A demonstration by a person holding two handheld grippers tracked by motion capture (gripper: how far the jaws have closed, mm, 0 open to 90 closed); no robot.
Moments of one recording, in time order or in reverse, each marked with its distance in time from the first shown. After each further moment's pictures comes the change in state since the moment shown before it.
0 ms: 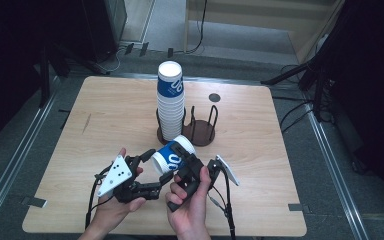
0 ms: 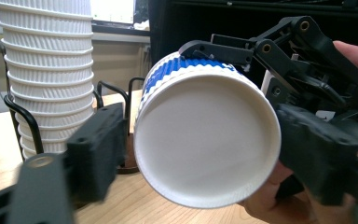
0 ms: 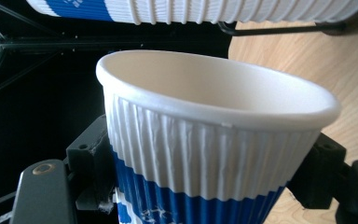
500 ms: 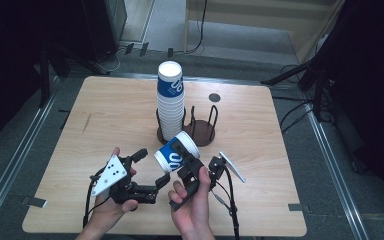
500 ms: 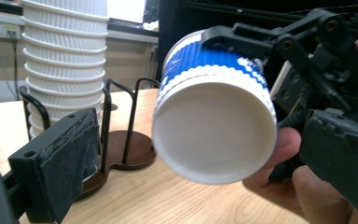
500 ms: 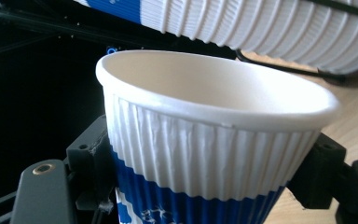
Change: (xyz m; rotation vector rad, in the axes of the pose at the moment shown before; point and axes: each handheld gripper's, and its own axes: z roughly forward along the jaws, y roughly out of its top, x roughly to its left) left arm -0.001 0.004 -0.007 -0.005 0.040 -0.071; right arm 0.016 0.001 -0.004 -0.057 -0.016 -0.239
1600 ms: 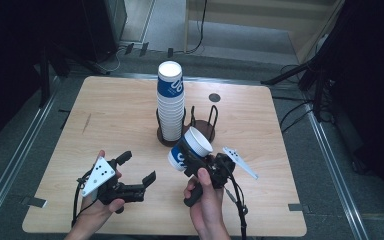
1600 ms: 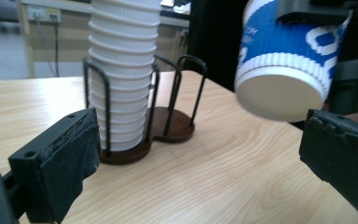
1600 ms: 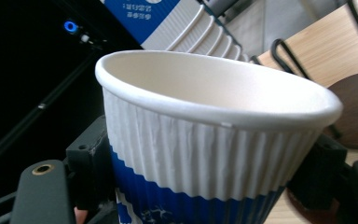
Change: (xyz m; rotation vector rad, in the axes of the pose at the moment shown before) left arm 0.024 -0.011 -0.023 0.068 0.136 0.001; right arm 0.021 0.014 -0.013 -0.090 -0.195 -0.525
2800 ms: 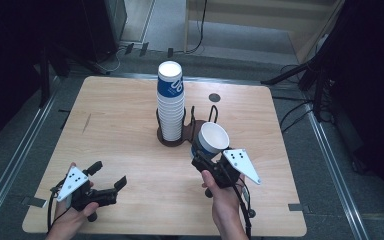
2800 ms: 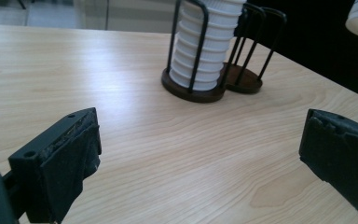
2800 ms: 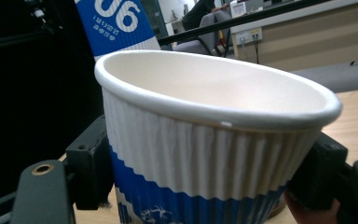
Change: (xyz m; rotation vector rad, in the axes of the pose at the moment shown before) left arm 0.062 -0.043 -0.045 0.088 0.164 -0.040; right arm -0.017 0.010 -0.006 -0.160 -0.175 -0.476
